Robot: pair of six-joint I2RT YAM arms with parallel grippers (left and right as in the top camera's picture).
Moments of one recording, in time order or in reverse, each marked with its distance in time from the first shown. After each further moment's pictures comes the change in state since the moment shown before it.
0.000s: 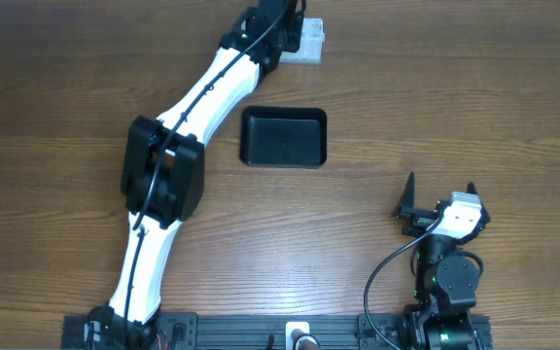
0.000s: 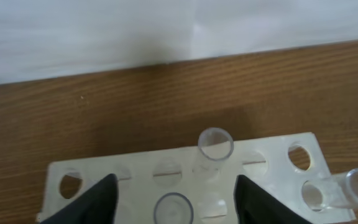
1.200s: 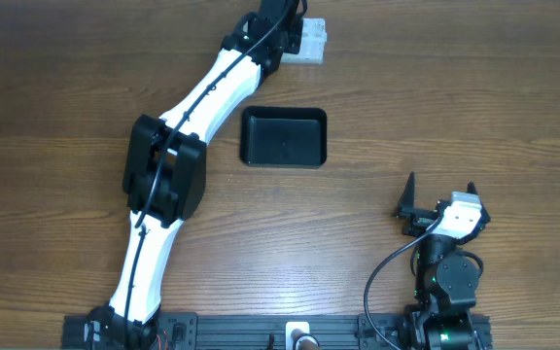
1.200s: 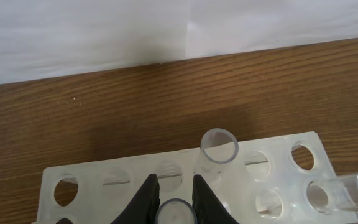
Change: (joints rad) left arm 0.000 0.008 0.000 0.018 0.013 0.004; right arm 0.000 0.000 0.000 0.000 0.000 0.000
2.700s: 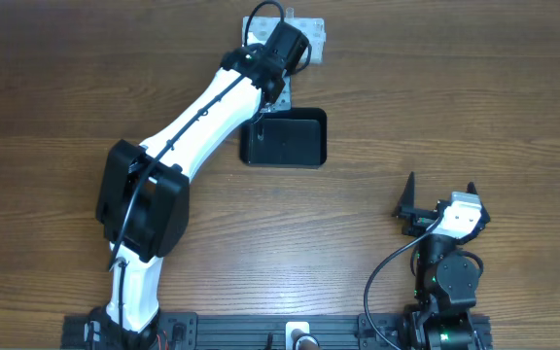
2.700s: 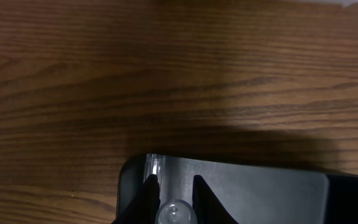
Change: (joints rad) left arm -0.082 -0.255 -0.259 -0.546 -0.033 -0.377; right arm 0.000 0.000 0.000 0.000 0.000 0.000
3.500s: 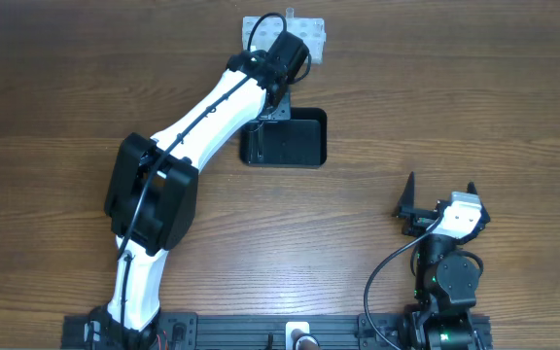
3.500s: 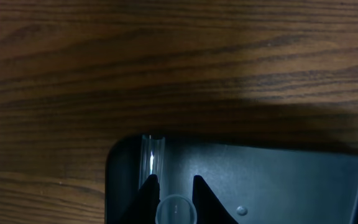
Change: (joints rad) left arm 0.000 0.050 0.000 -0.052 0.046 0.000; right arm 0.000 0.000 0.000 0.000 0.000 0.000
